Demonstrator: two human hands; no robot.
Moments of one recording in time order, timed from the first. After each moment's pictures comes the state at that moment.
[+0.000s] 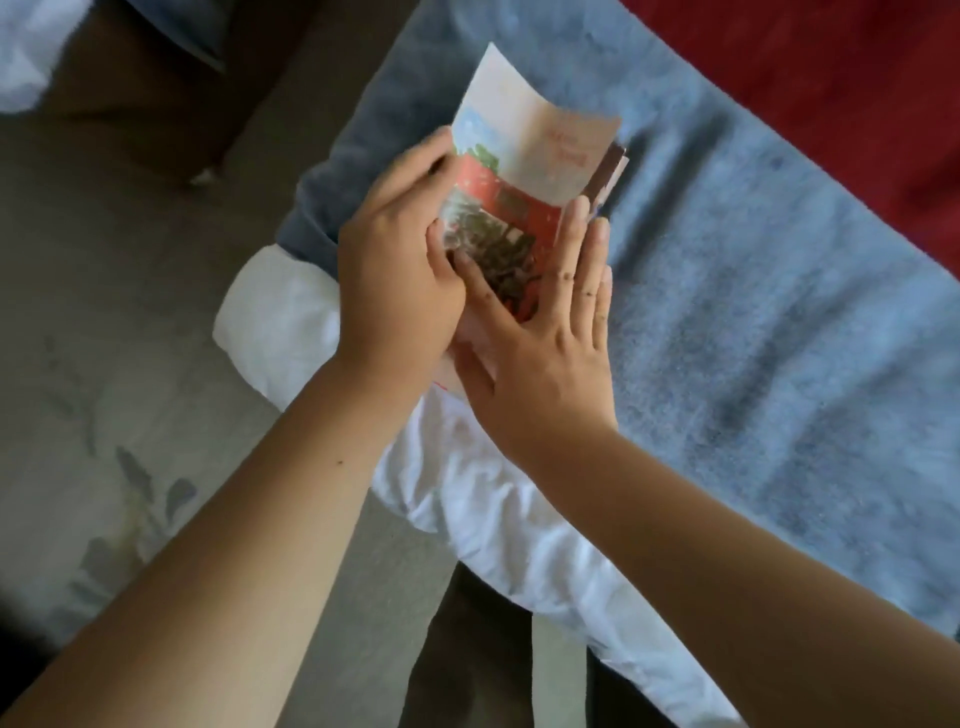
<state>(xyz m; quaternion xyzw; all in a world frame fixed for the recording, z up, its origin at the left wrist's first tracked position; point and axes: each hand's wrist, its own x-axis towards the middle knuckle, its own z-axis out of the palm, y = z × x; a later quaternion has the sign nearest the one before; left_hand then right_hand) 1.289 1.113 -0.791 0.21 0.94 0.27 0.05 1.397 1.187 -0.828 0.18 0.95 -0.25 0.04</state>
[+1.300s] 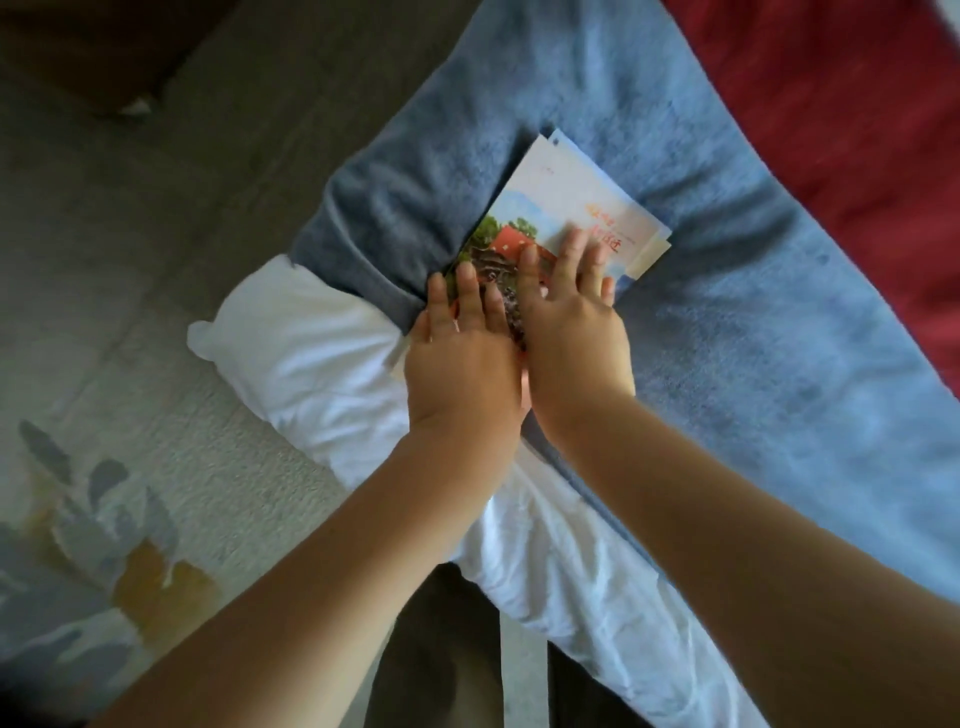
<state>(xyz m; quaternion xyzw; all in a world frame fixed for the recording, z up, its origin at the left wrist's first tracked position) 1.287 1.116 -0.826 0.22 0.88 -0.10 0.41 1.310 1.204 -0.836 0.17 0.92 -0.13 0.33</state>
